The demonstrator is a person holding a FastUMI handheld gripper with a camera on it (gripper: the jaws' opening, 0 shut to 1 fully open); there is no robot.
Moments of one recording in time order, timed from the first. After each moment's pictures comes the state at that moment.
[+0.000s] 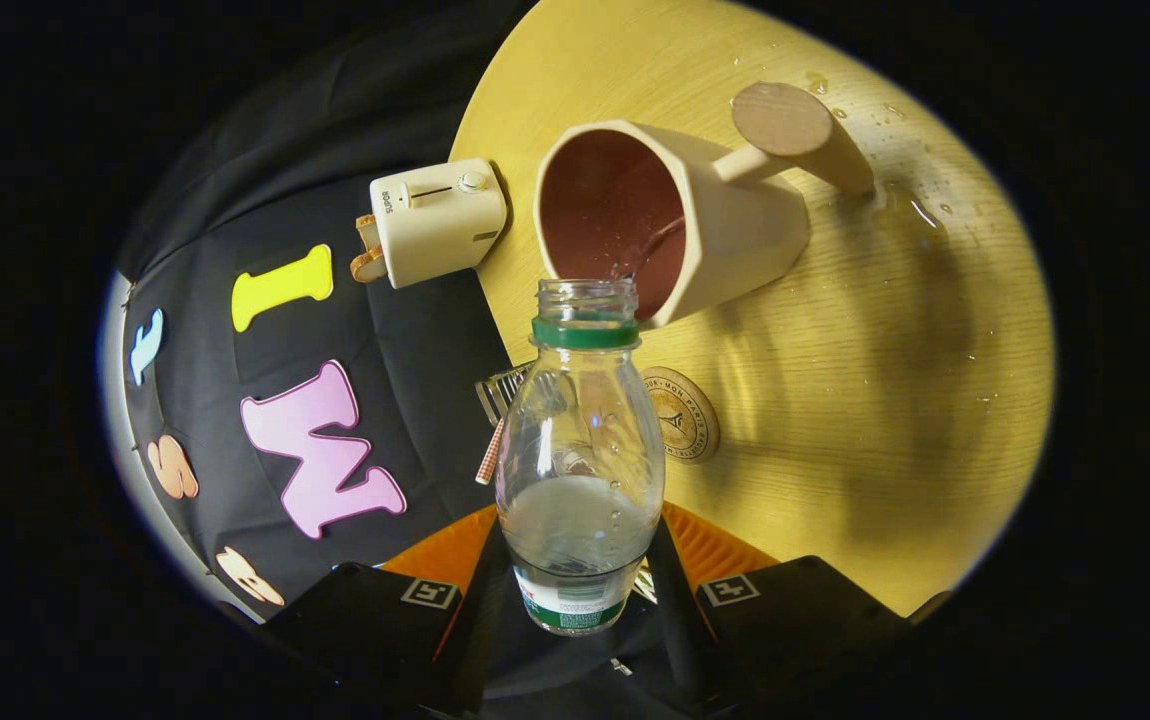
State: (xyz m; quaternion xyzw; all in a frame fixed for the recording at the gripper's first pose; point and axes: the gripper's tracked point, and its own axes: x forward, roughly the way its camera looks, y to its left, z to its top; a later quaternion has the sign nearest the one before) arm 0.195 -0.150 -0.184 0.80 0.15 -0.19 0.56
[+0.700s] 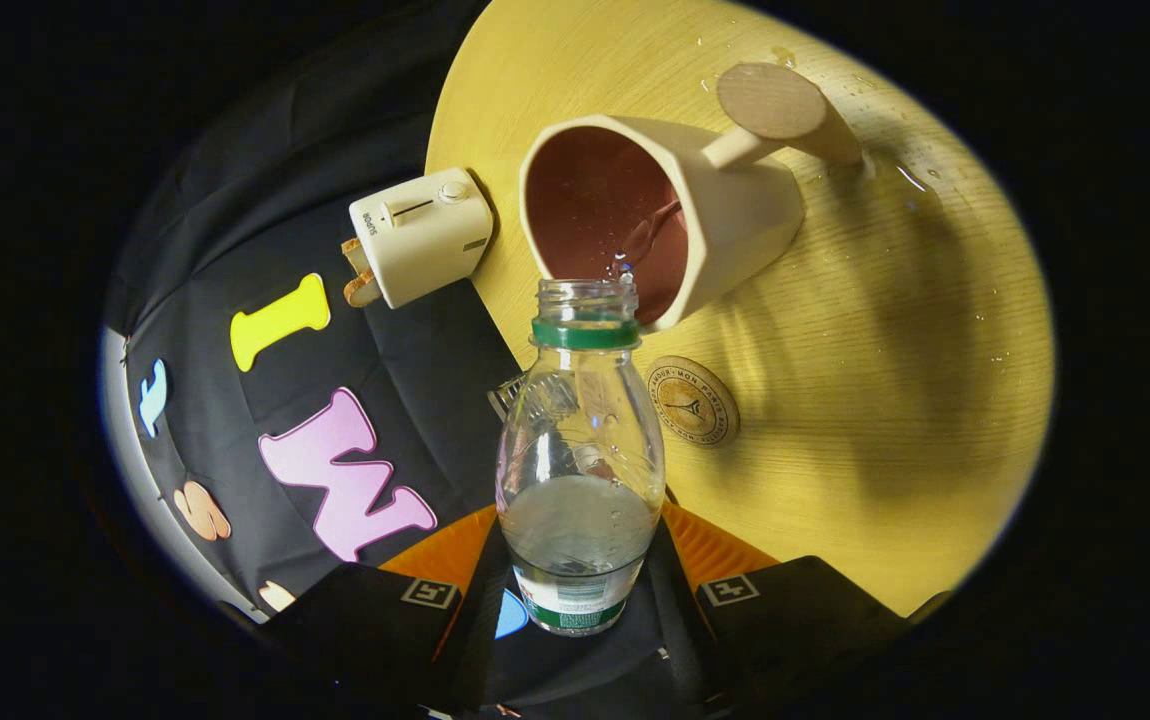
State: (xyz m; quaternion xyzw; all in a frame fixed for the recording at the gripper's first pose) arm 0.202 -0.160 -0.173 0.84 0.14 -0.18 0.49
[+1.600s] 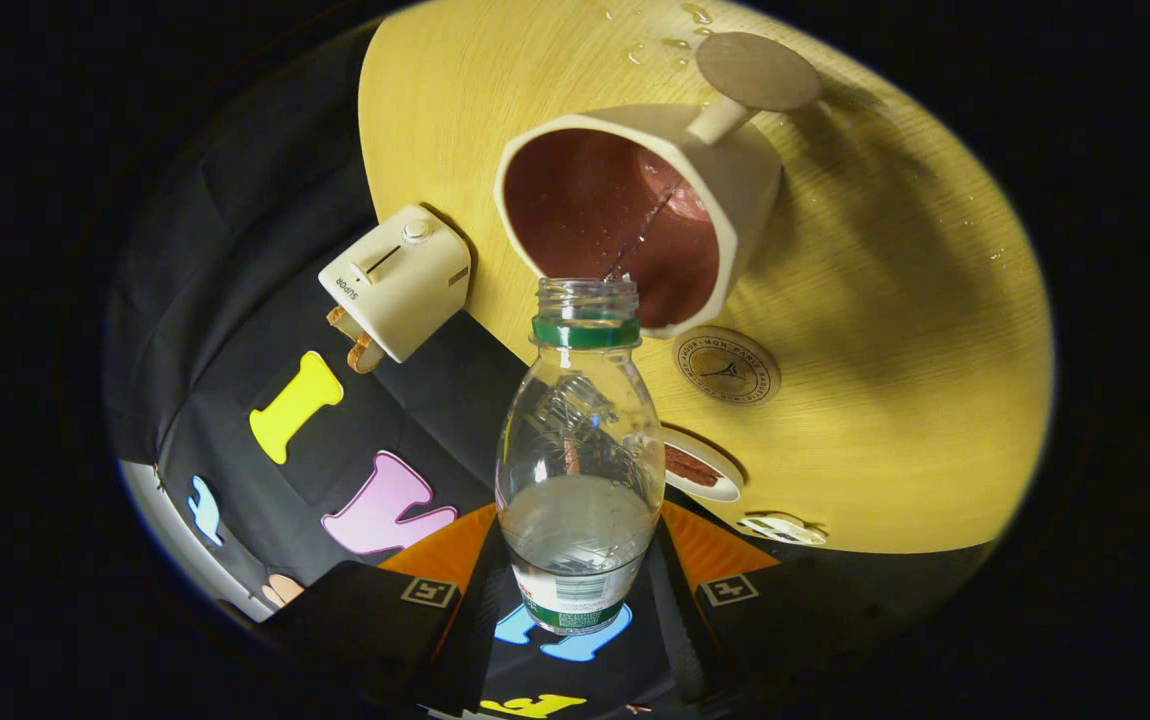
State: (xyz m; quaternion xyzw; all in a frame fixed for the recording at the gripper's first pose) arm 0.215 -0.188 -0.145 0.91 0.10 -0.17 0.35
